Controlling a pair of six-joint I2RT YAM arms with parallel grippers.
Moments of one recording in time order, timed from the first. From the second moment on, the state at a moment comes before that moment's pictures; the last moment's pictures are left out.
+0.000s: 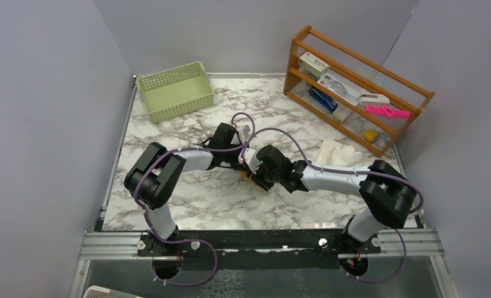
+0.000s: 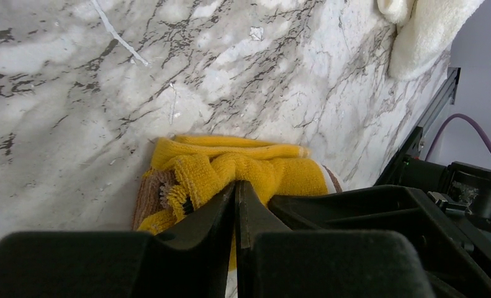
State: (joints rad) left arm -0.56 1.76 0.84 0.12 0.55 -0.60; right arm 0.95 1.57 0.82 -0.08 -0.01 -0.21
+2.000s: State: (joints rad) left arm -0.60 1.68 0.59 0.54 0.36 -0.94; right arm 0.54 1.65 0.68 0.27 -0.65 0.42
